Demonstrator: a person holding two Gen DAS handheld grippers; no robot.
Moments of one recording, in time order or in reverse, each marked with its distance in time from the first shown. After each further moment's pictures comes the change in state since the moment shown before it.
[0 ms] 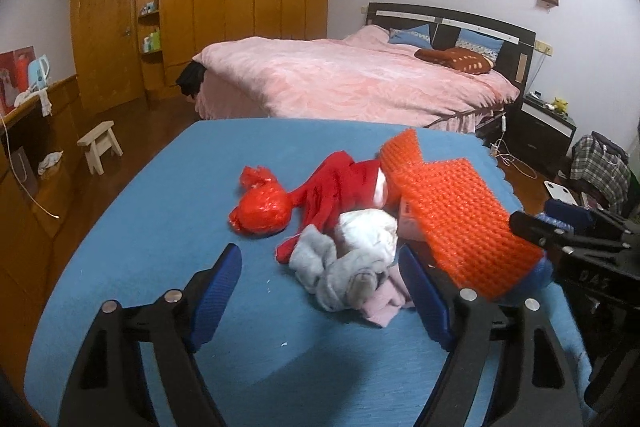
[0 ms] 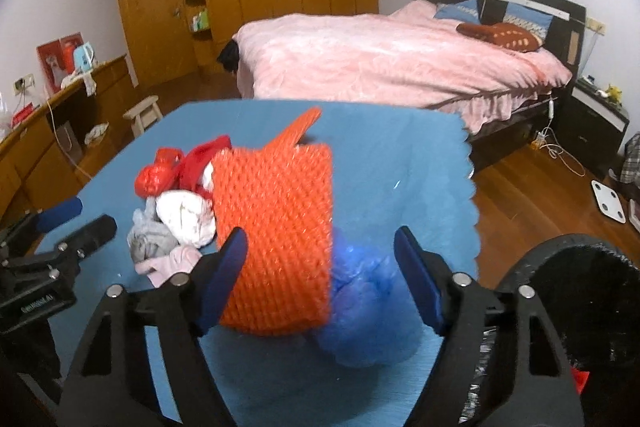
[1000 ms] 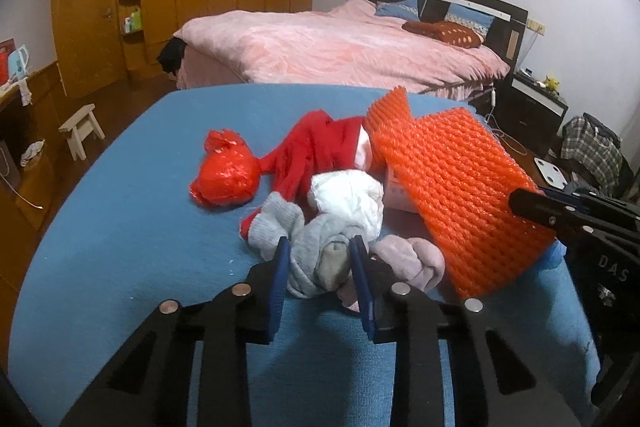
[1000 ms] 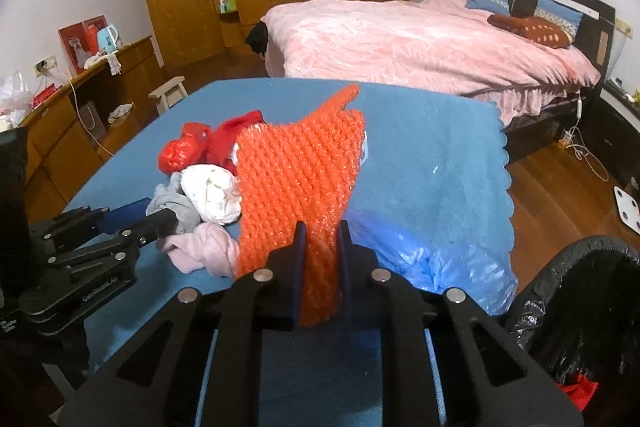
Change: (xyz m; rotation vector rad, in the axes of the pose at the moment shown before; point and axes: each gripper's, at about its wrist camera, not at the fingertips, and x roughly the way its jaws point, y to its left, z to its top) left arm 0.031 -0.013 -0.014 0.018 0.092 -0.051; right arm -0.003 0.005 -0.002 -0.043 0.027 0.105
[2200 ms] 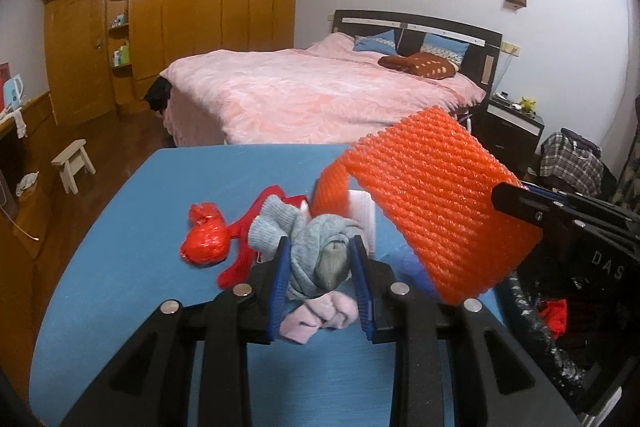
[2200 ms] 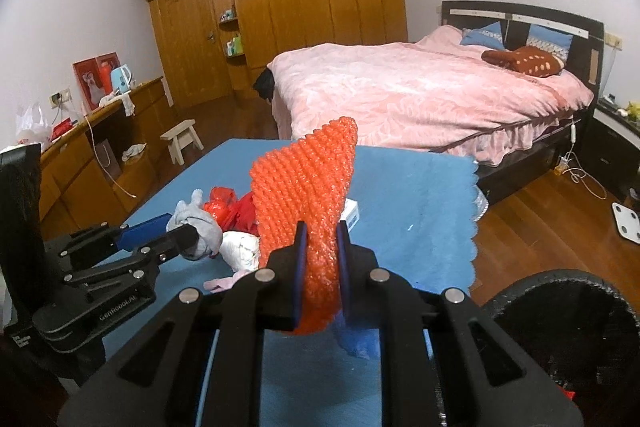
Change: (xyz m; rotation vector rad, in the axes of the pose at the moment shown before) left arm -0.062 -0.040 0.037 0.041 -0.121 -0.058; right arm -0.082 -0.013 0.028 0.023 -0.154 0.013
